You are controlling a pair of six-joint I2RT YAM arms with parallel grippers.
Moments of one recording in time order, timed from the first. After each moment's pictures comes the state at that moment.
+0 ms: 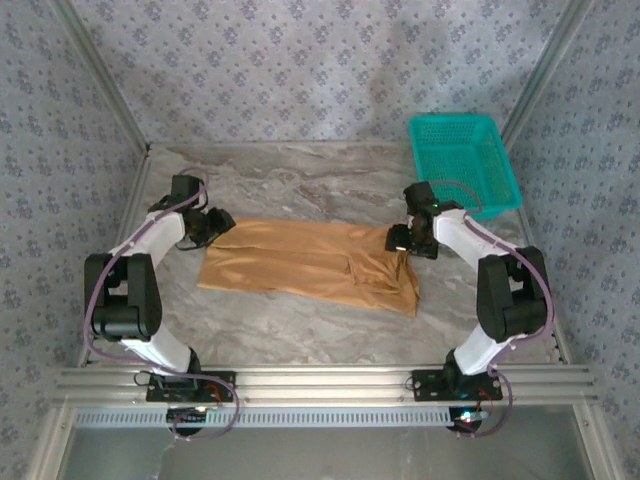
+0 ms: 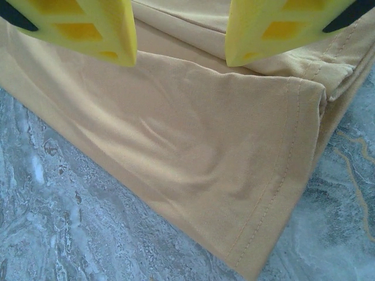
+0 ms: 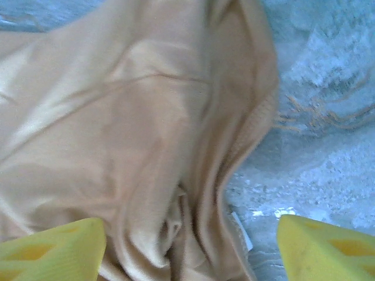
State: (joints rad) left arm -0.04 1.61 1.07 -0.54 0.25 -0.61; right arm 0.24 1.64 1.07 -0.73 -0.02 0.40
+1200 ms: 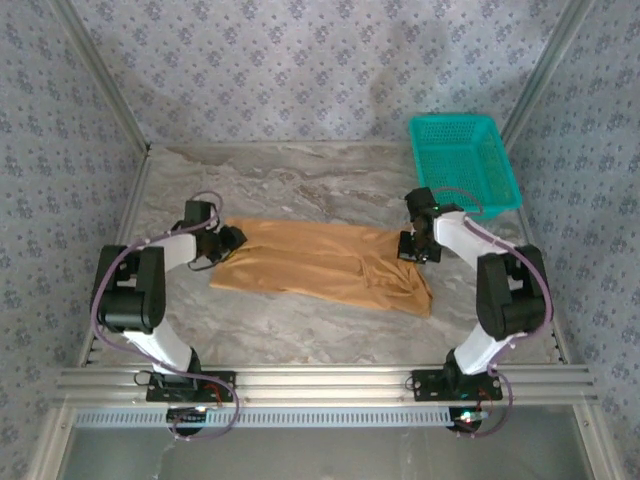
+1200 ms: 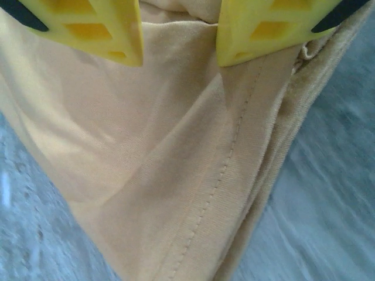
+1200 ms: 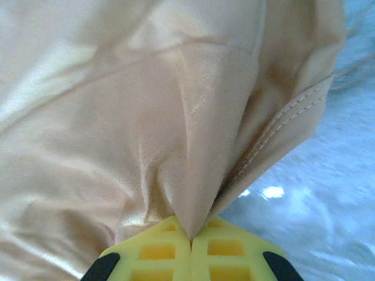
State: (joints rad) left arm -0.09 1.65 0.78 -0.13 0.33 -0.74; right arm 0.23 1.61 1.05 -0.79 0.01 0.40
